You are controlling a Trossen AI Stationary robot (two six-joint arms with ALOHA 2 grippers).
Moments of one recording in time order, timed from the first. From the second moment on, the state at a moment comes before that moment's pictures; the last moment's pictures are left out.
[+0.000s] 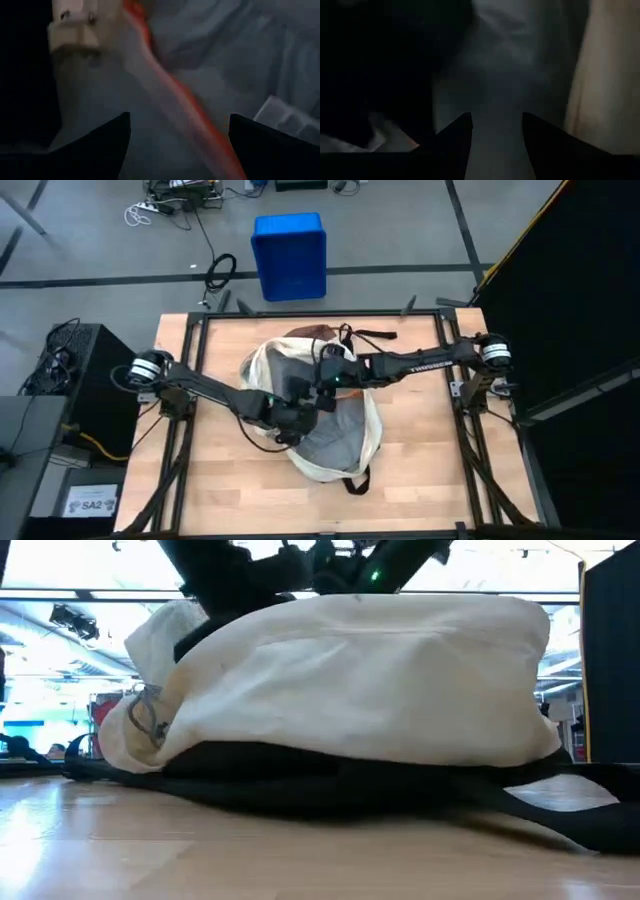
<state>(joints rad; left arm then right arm) -0.26 1.70 1.14 -0.41 -0.52 0.28 0.03 1.75 1.34 -0.33 0.32 -0.02</state>
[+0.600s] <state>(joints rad) -0.19 1.75 1.14 -0.27 -0.45 0.44 0.32 1.65 1.34 -0.66 0.34 0.22</state>
